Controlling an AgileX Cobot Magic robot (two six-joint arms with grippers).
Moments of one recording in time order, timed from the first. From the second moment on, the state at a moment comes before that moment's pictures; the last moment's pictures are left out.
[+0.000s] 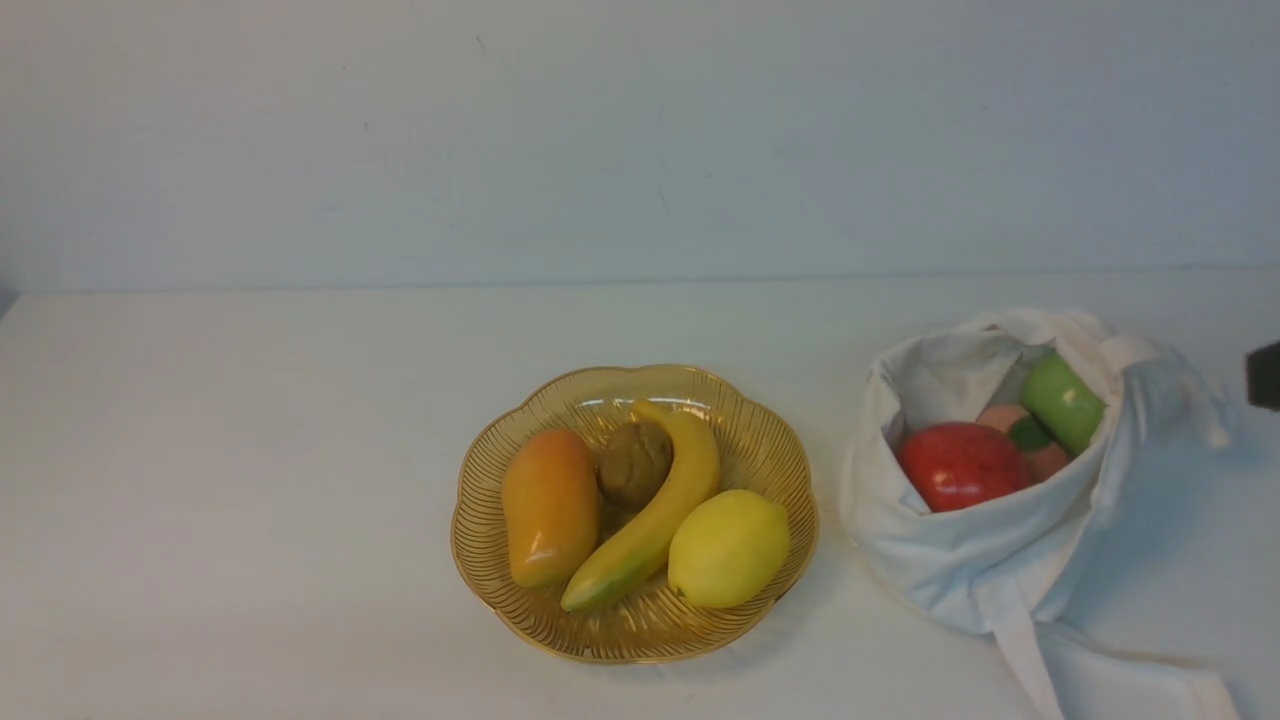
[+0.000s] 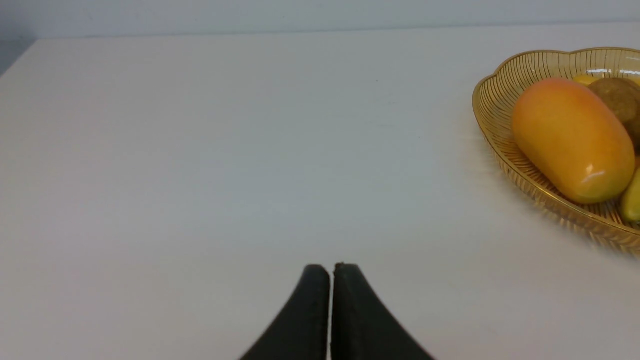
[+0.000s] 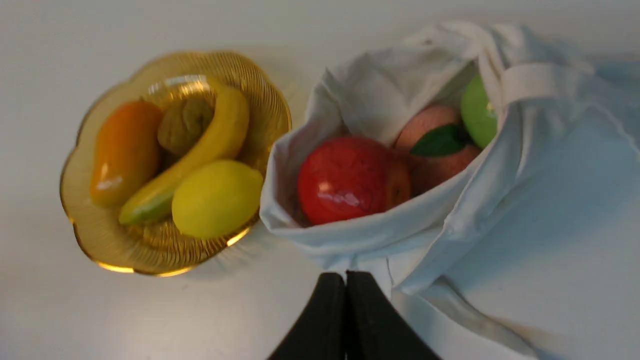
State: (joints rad) right arm 0.03 1.05 -1.09 0.37 1.13 -0.19; left arm -0.03 -0.01 0.03 -0.05 0.38 0.04
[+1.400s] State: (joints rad) right arm 0.40 1.79 -1.36 -0.07 1.15 0.23; left arm -0.03 -0.01 0.03 -0.05 0.38 0.04
